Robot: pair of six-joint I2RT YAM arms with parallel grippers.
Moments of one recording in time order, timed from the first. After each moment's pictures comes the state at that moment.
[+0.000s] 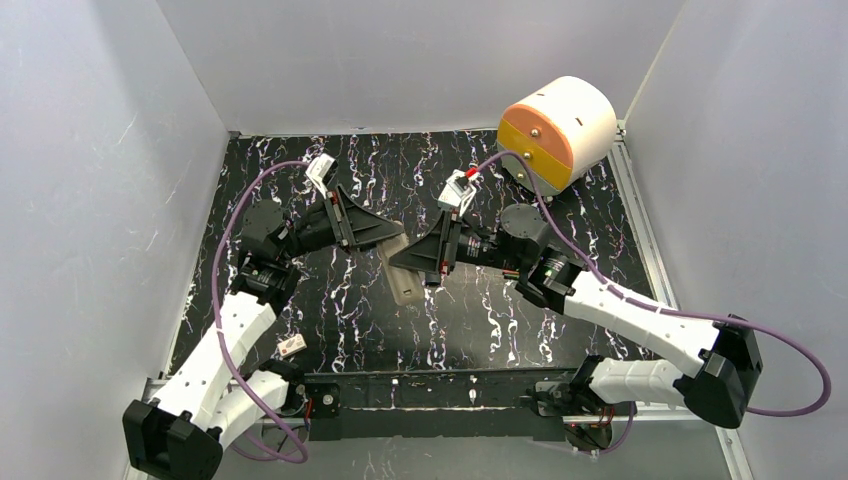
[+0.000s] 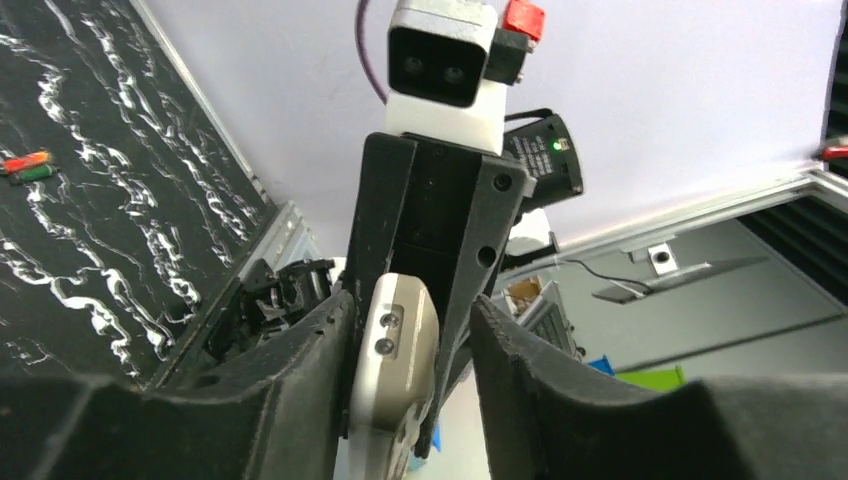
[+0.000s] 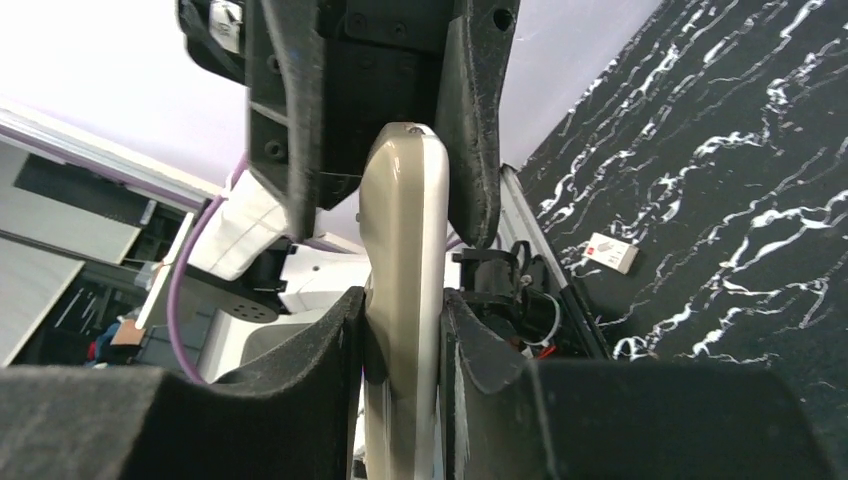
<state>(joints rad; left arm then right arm) -0.35 0.92 0.79 0.32 0.92 -1.30 0.96 1.16 0.94 0.28 -0.46 1.00</state>
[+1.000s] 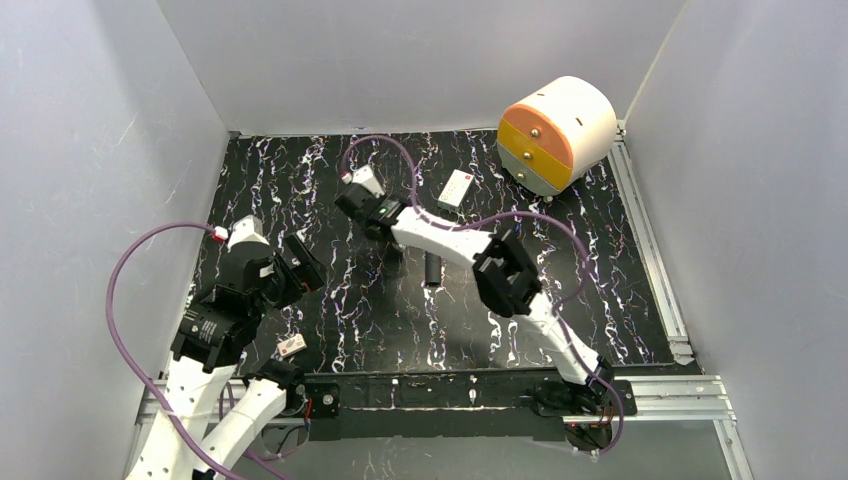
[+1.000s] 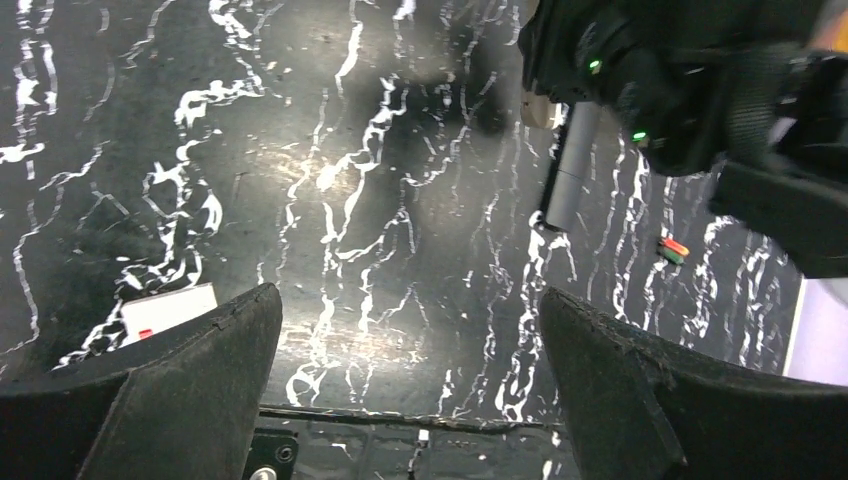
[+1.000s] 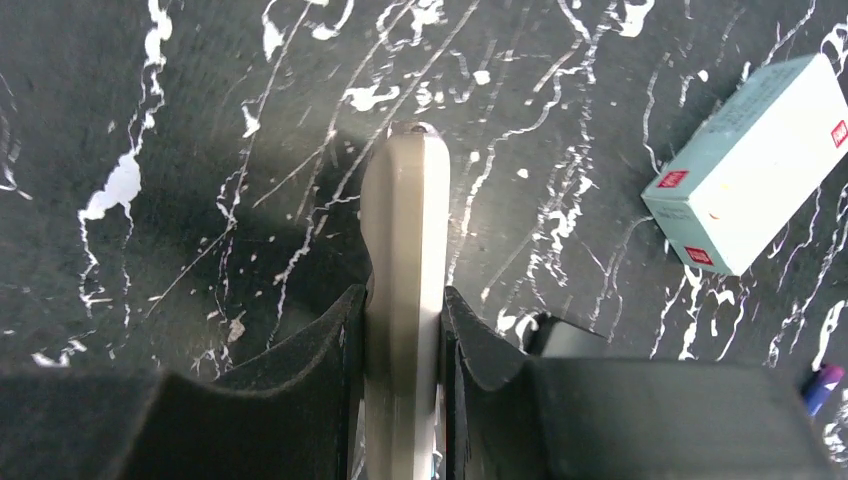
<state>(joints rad) -0.35 0.62 0.98 -1.04 -0.18 -0.71 0.99 2.38 2.15 -0.69 0.56 0.29</state>
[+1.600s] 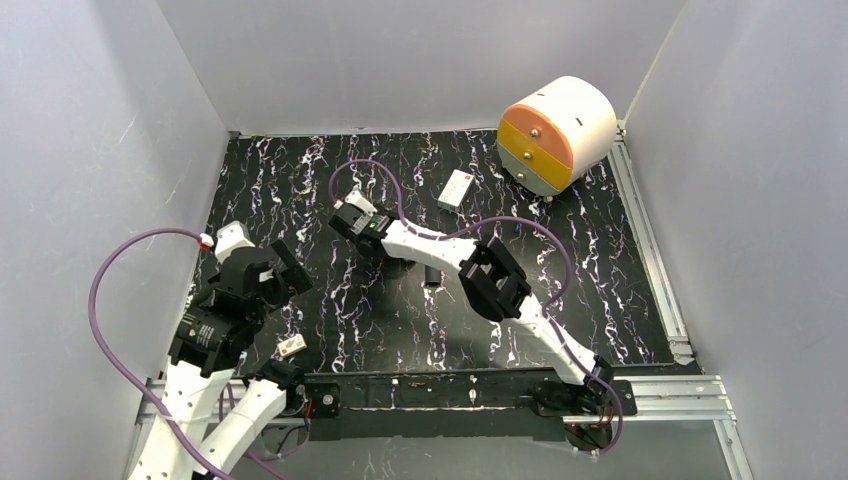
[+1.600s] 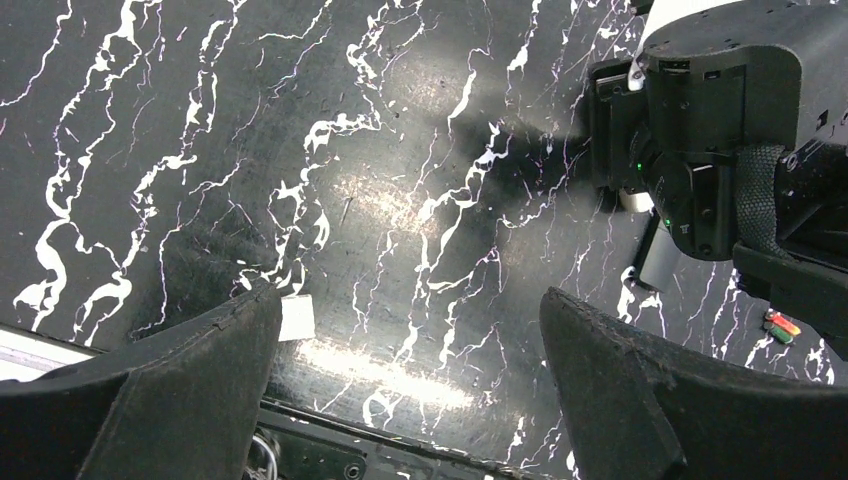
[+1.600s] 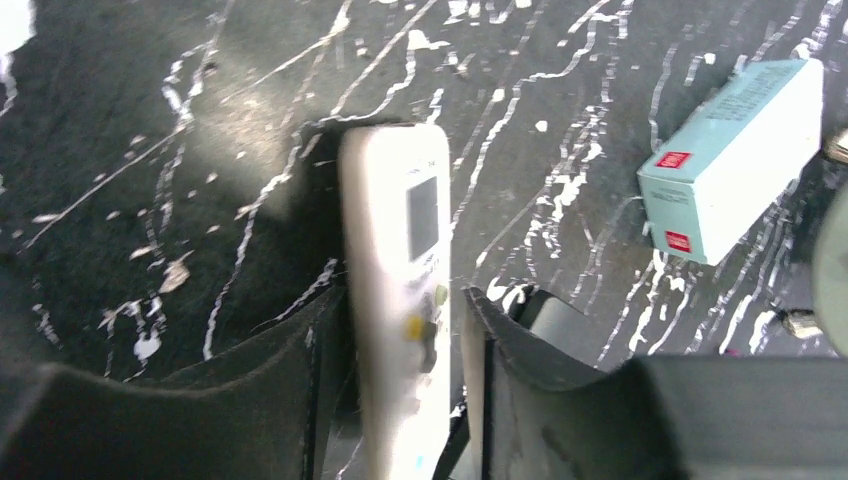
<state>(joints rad) -0.35 0.59 0.98 -1.13 -0.41 -0.70 1.05 2.53 2.24 -0.81 0.69 0.11</state>
